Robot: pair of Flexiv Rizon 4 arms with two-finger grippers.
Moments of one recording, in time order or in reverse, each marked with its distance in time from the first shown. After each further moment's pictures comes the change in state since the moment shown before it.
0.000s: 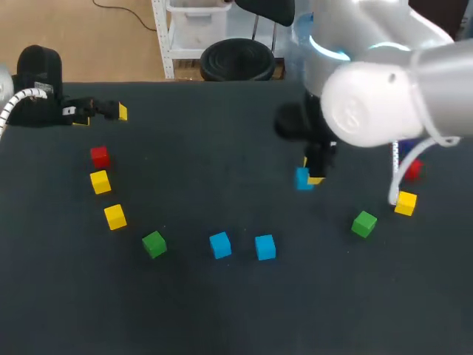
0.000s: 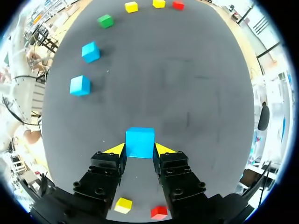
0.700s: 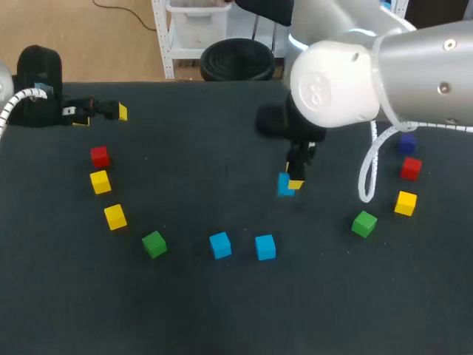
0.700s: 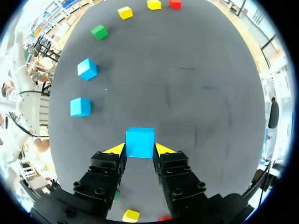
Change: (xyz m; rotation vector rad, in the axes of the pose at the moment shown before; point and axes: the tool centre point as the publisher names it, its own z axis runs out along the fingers) left arm 0.000 0.000 0.000 0.000 0.000 0.000; right arm -0.035 0.010 0.014 -0.104 -0.035 0.029
